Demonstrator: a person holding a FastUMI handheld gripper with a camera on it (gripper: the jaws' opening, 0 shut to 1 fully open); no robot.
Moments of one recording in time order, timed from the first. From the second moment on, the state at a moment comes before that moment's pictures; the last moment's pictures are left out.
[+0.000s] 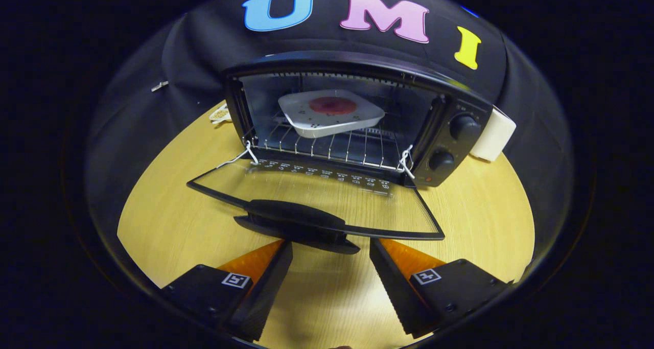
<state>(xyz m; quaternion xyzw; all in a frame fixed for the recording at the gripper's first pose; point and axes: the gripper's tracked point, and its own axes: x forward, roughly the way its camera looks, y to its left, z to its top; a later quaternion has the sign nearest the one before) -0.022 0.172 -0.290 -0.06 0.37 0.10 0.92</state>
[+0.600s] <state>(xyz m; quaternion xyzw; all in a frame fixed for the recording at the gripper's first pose) 0.021 0.162 -0.113 -0.03 0.18 0.09 0.98</state>
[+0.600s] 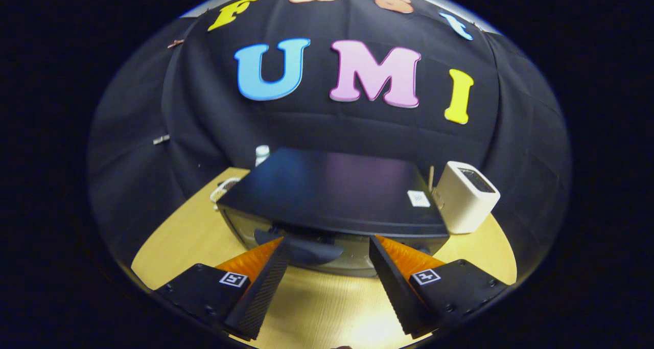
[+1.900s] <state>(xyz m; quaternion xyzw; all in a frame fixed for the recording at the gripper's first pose) -0.115 -0.170 0.044 0.02 0.00 -0.14 0.99</state>
